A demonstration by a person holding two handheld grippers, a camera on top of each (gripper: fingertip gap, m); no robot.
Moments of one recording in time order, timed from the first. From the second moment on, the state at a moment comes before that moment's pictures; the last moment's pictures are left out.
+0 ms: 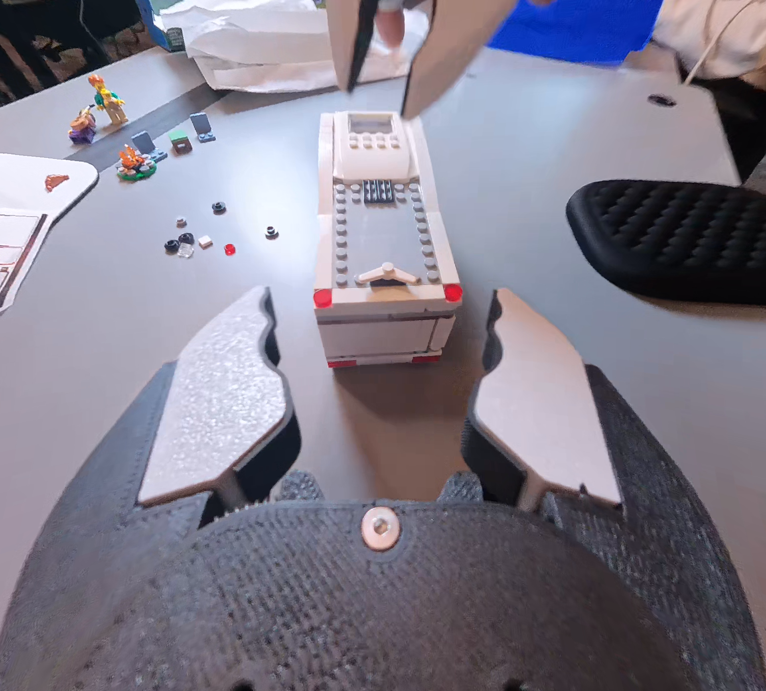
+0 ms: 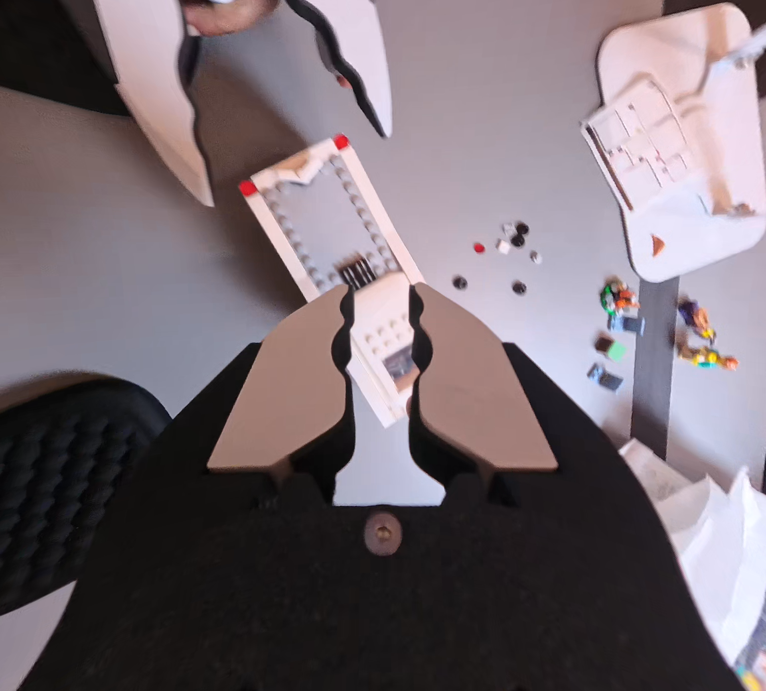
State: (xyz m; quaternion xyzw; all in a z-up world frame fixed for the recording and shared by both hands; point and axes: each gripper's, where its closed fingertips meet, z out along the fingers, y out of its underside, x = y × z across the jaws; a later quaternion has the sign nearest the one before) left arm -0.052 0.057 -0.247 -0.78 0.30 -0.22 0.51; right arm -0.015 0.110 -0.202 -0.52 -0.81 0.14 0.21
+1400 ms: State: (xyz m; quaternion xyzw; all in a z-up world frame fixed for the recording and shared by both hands) left arm -0.064 0.085 -0.250 -0.75 0.38 -0.20 0.50; right arm 0.013 0.097 -0.241 -0.41 -0.88 0.01 0.22
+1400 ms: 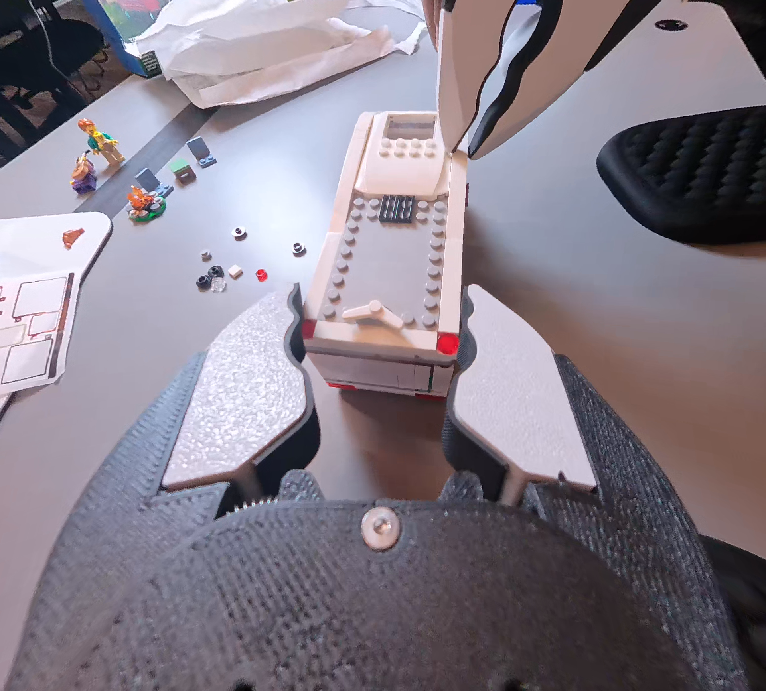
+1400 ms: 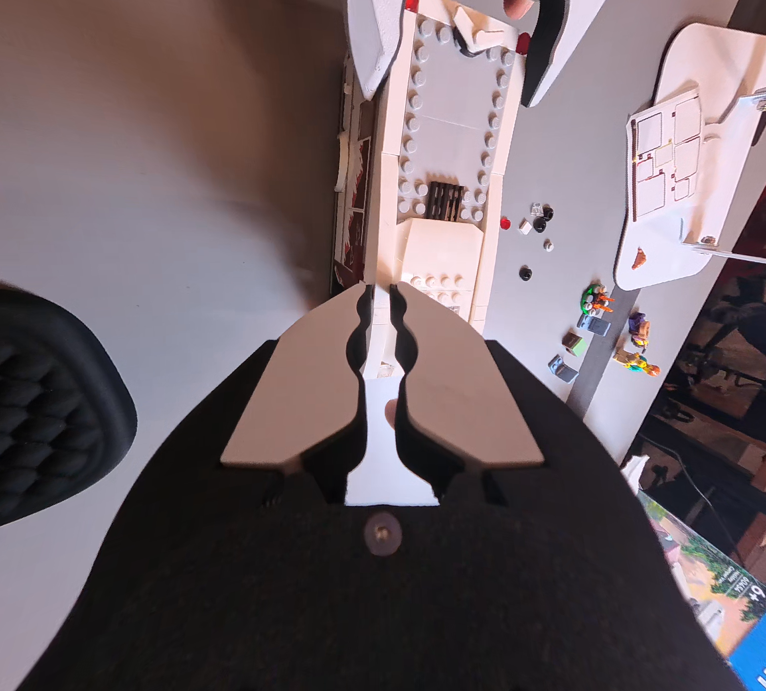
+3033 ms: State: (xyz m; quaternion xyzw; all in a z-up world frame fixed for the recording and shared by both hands) left arm -0.064 0.075 -0.252 -0.76 0.35 -0.20 0.52; right arm -0.025 0.142 -0.239 -0.53 -0.84 0.04 0.13
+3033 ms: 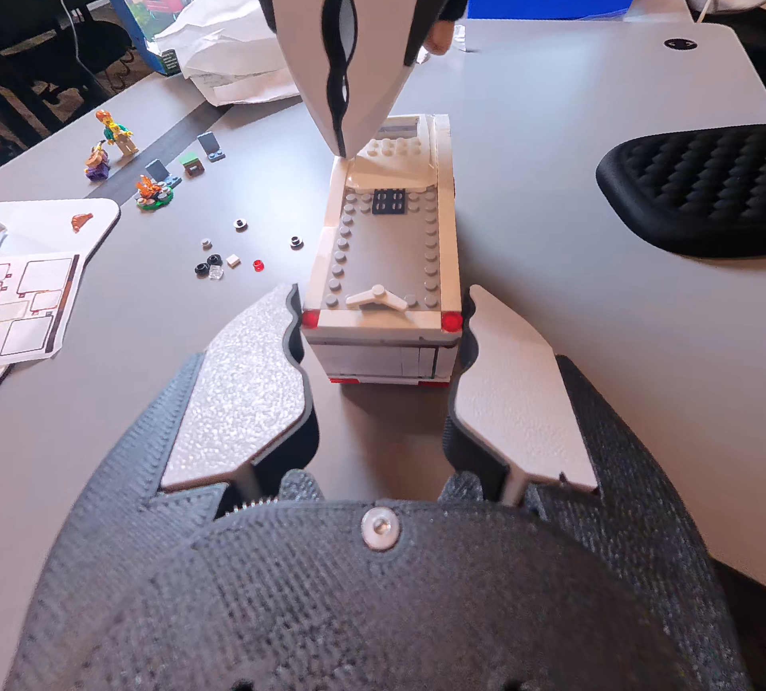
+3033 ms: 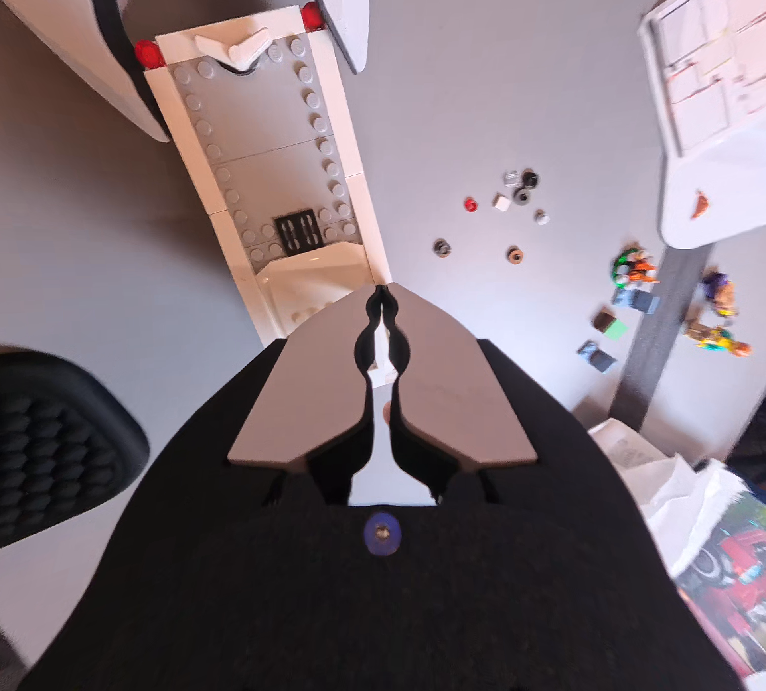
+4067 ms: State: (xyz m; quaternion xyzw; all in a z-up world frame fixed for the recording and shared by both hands) left arm -0.077 0.057 -0.257 -0.75 0.35 -0.16 0.54; right arm 0.033 0.092 -0.266 -0.74 -0.67 0.08 0.08
